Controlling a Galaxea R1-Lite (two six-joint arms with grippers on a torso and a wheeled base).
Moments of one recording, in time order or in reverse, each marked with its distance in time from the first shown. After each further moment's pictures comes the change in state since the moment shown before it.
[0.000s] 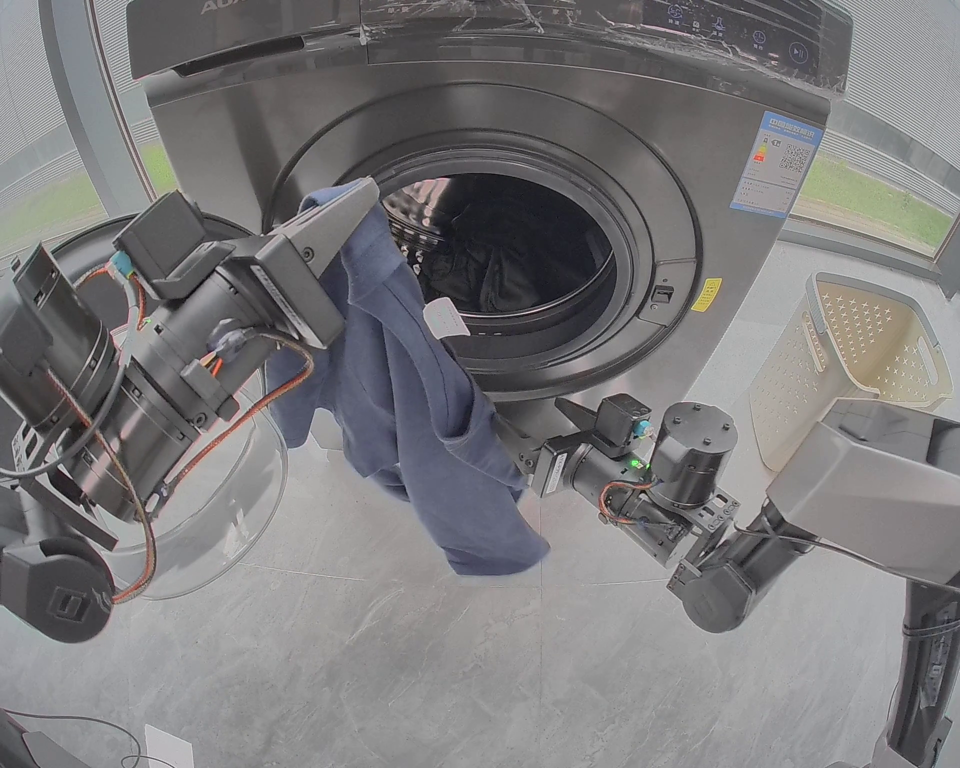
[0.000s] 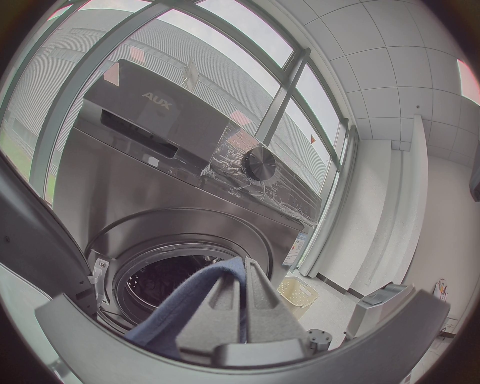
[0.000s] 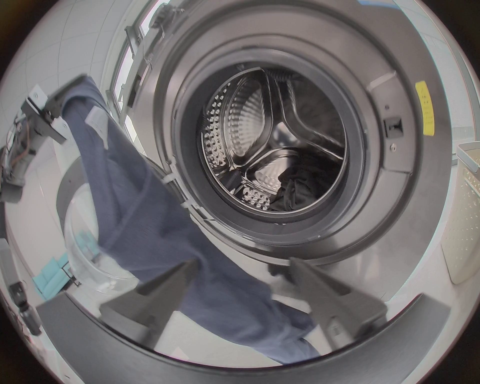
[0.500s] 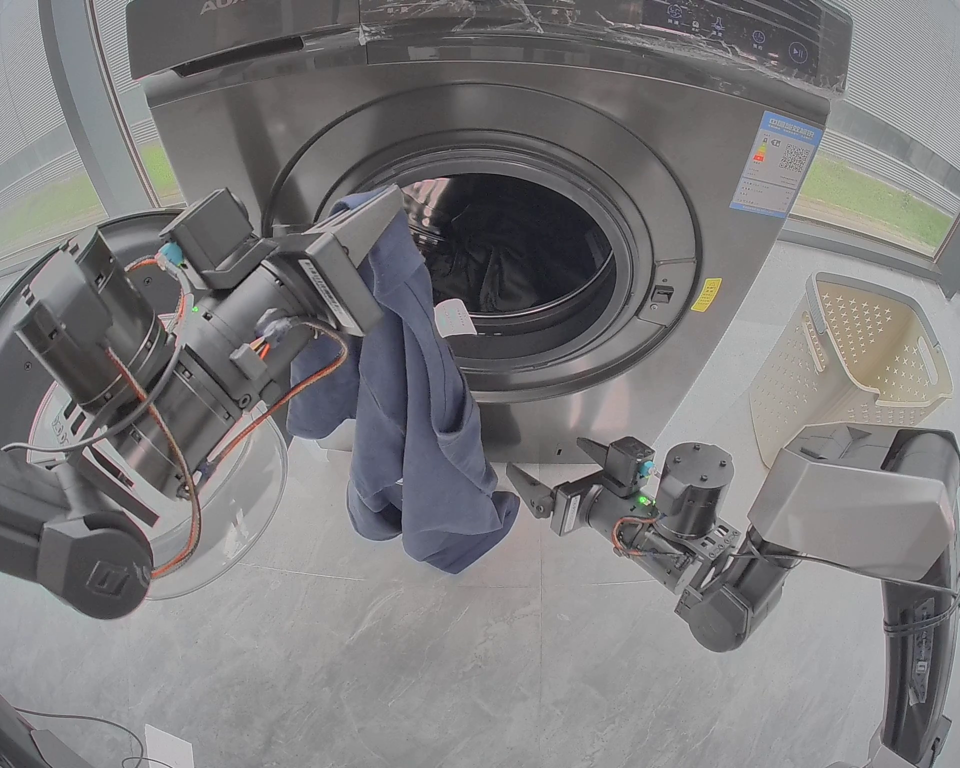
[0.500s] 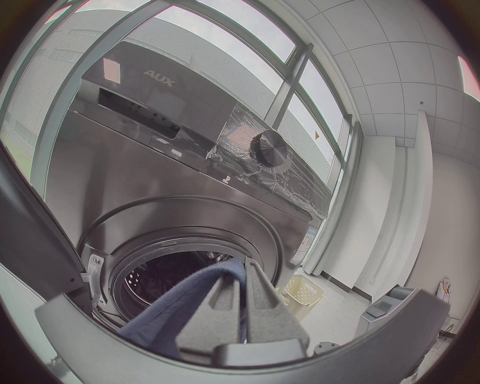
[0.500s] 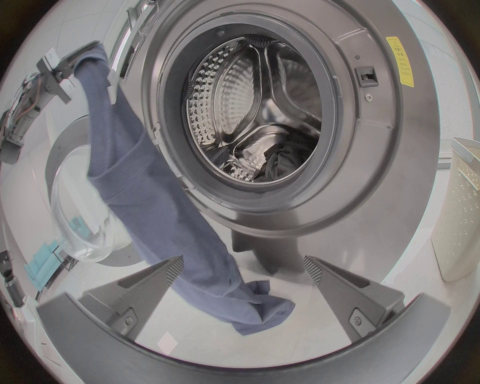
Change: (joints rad) left arm 0.018 0.089 -0.072 0.000 0.003 -0.002; right arm -0.045 0.088 0.083 -0.080 0.025 -0.047
